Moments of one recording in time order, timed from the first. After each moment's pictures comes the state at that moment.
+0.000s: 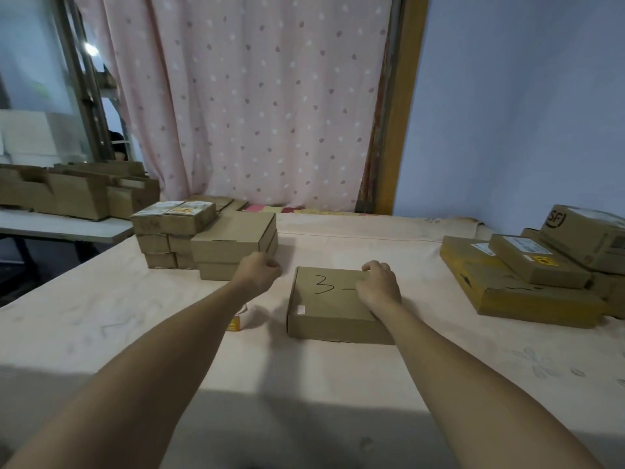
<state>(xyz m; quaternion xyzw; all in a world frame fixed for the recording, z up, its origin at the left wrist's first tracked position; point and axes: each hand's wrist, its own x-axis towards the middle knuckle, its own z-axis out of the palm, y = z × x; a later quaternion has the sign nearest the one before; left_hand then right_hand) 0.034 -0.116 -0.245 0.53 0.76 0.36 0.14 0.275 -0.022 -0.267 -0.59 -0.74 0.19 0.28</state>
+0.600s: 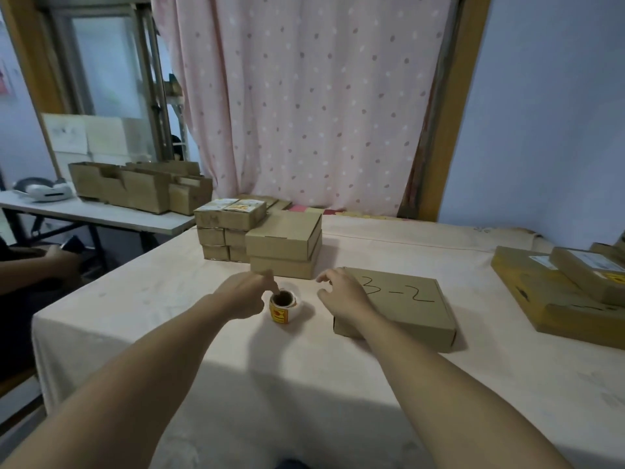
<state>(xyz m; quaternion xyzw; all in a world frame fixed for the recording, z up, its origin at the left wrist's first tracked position) -0.050 -0.213 -0.260 0.67 0.74 0.04 -0.04 0.152 -0.083 -0.285 -0.37 -0.88 0.21 0.22</state>
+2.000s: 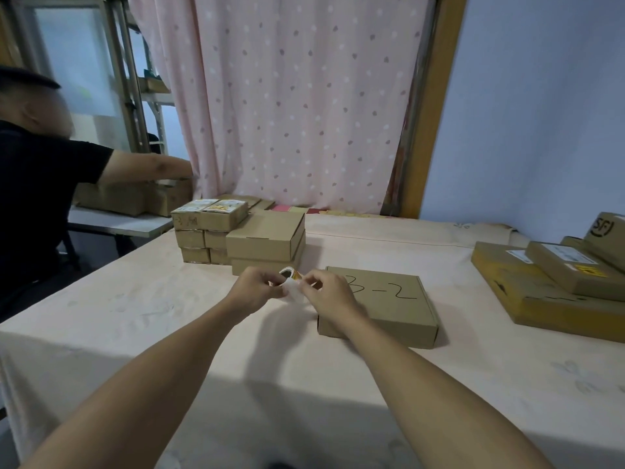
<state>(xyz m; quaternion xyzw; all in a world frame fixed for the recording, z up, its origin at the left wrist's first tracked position) -0.009 -0.182 -0.271 0.53 0.65 0.48 0.23 0.157 -0.091 -0.283 -0.37 -0.82 0.28 0.33</state>
